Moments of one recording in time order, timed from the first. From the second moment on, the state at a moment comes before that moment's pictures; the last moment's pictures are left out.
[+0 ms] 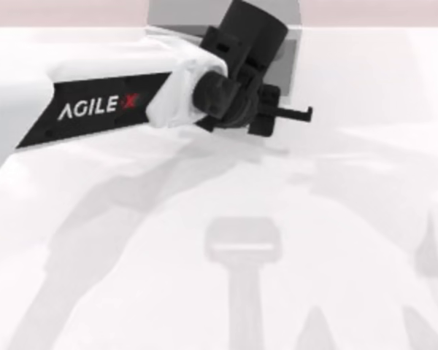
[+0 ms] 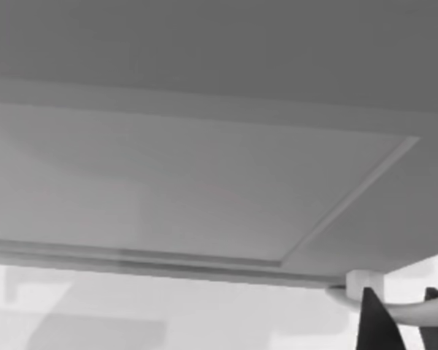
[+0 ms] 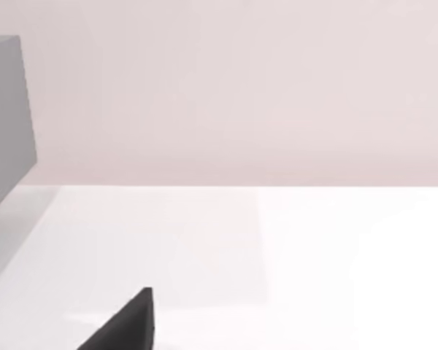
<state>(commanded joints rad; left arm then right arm) -0.68 2.04 1.49 -0.33 -0.22 -0.30 0.00 0.00 0.00 0.00 0.00 0.00</state>
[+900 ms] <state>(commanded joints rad) -0.69 2.04 1.48 -0.33 -0.21 -0.30 0.00 0.00 0.00 0.00 0.00 0.00</state>
